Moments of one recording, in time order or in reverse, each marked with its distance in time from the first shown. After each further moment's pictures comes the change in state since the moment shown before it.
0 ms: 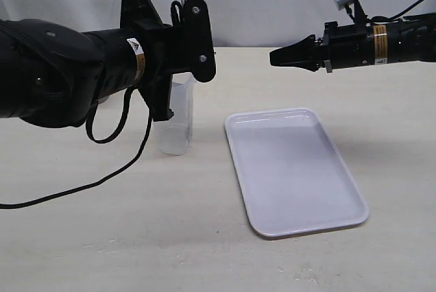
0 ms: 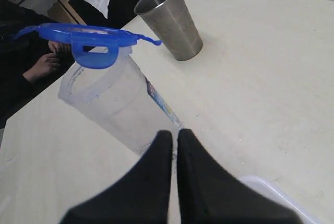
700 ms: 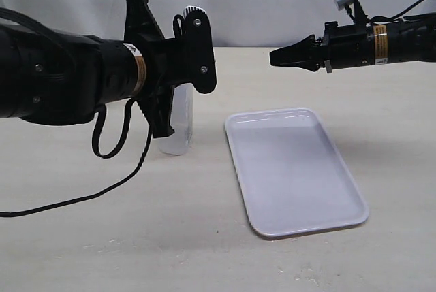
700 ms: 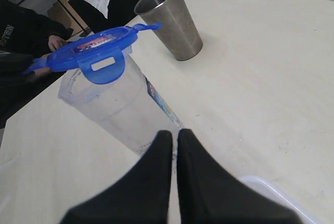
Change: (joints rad) left arm 0.000 0.000 0.000 -0.311 -0.058 0.264; right arm 0.000 0.000 0.000 0.000 0.000 0.000
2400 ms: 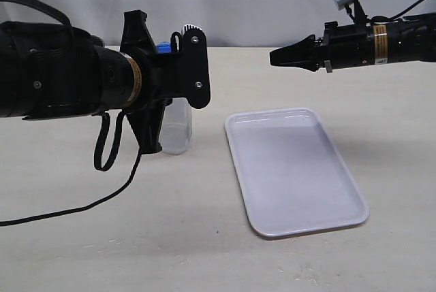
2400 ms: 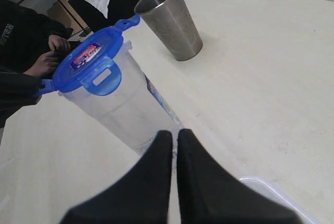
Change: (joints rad) left arm 0.000 -0.002 0.000 -0.355 0.054 0.362; right arm 0.000 0.000 0.000 0.000 0.000 -0.004
